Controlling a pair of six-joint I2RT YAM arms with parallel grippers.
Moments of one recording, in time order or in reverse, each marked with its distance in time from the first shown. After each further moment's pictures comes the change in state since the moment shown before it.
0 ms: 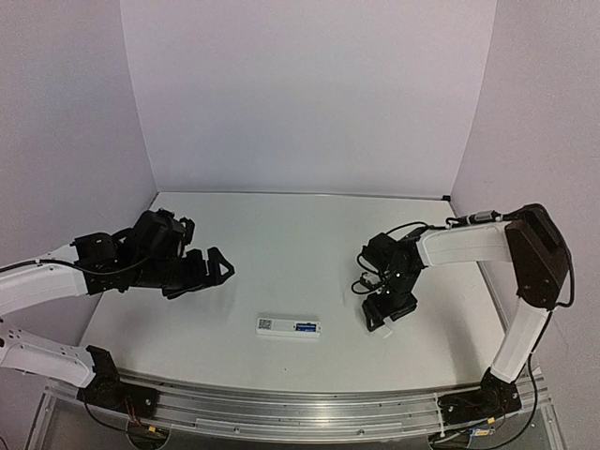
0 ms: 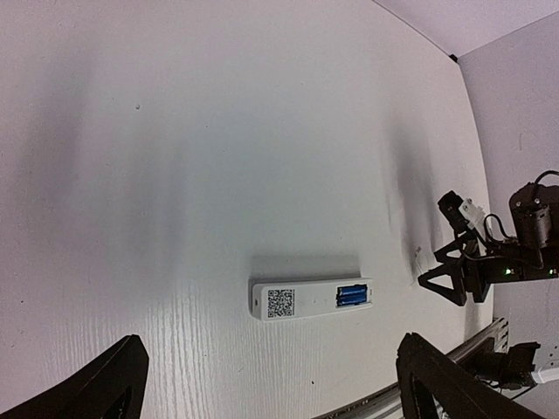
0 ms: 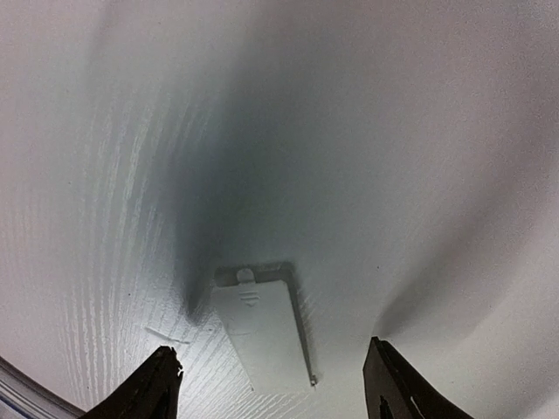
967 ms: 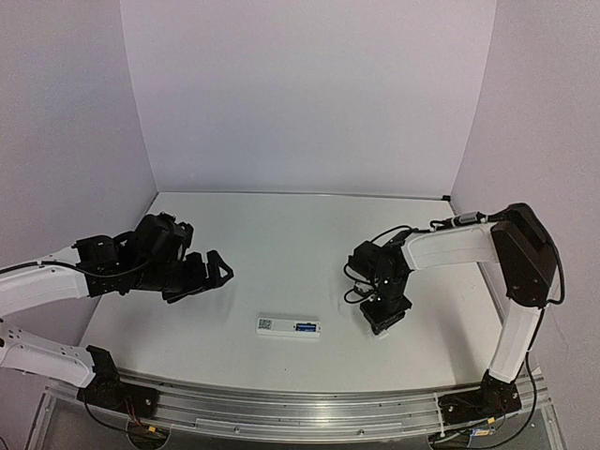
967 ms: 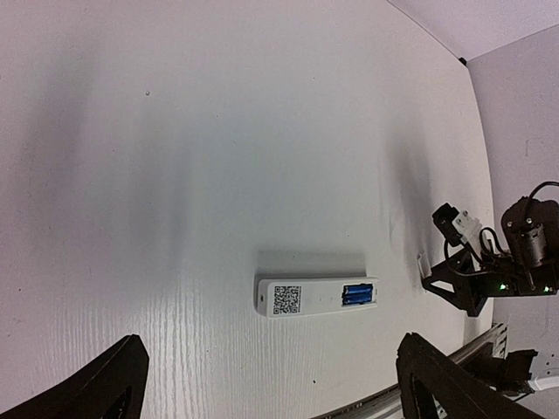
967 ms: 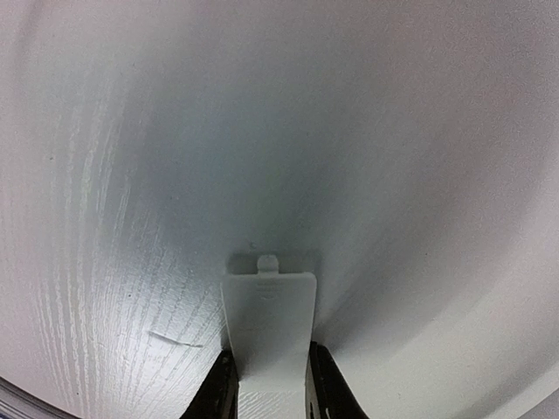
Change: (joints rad) left arm 0.000 -0.001 -0.022 -0.001 -0.003 -0.042; right arm 0.080 0.078 0.061 -0.087 0.071 0.035
